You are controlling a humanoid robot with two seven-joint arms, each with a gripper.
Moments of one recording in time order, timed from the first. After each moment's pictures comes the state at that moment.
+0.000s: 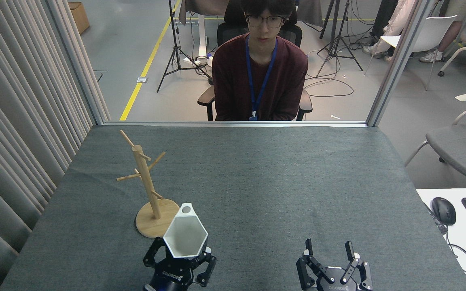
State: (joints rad) left arm 0.10 -0.07 -0.19 -1.57 -1.72 -0.07 0.25; right arm 0.18 0.10 0.05 -1.54 1.53 0.05 -0.32
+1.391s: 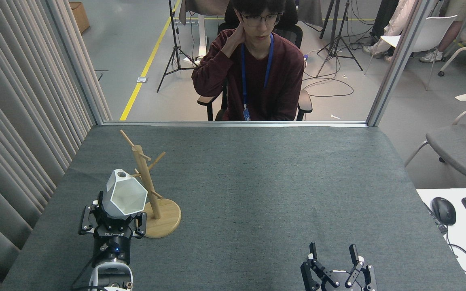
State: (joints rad) left arm -0.20 -0.08 0.16 -1.23 -2.20 0.23 0.26; right arm 0.19 0.09 0.03 -1.54 1.52 0.03 -0.33
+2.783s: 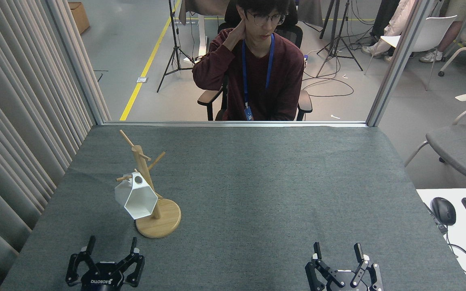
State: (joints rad) left arm 0.13 -0.06 0.17 -1.54 -1.72 -0.11 0.25; right arm 0.20 0.06 0.03 -1.56 1.52 0.02 -0.32
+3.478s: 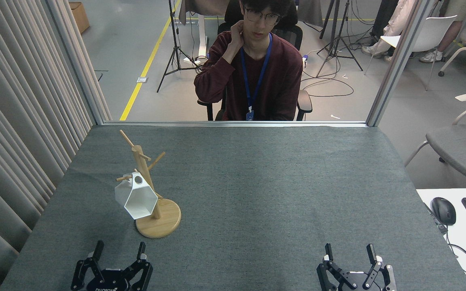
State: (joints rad) left arm 0.21 -0.04 0.08 -1.65 -1.57 -0.13 0.26; right arm 0.22 0.02 0.00 -1.58 1.53 0.02 -0.33
